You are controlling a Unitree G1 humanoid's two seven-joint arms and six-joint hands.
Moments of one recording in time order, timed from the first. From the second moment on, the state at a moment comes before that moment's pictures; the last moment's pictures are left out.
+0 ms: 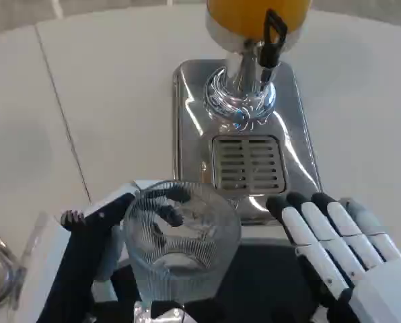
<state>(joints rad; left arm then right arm) 0.32 0.22 0.06 -0.37 0.41 -0.68 0.10 0.79 -0.04 -0.06 -1.03 -1.03 -0.51 0.15</state>
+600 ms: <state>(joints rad) 0.30 0.19 0.05 -0.37 0.44 -0.62 0.10 0.80 -0.02 -0.02 -1.03 -1.06 -0.47 0.15</state>
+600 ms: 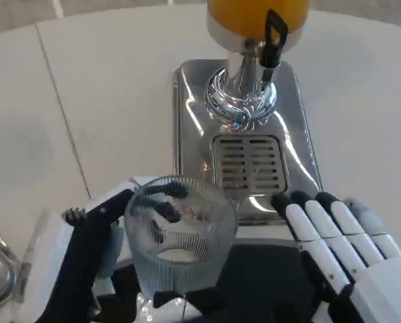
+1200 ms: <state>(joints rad) -0.06 0.11 0.00 -0.07 0.58 -0.47 0.25 0.78 0.04 -0.08 -1.03 -1.05 -0.45 0.14</state>
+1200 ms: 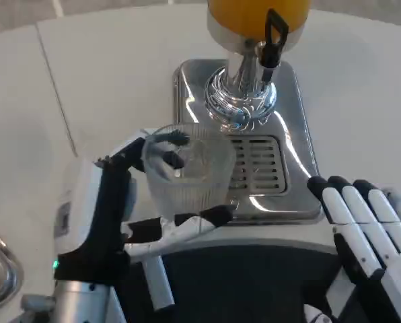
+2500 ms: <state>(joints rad) -0.52 0.07 -0.24 0.50 0.67 -0.37 0.53 0.72 0.07 -0.11 -1.03 -1.02 -0.42 0.21</state>
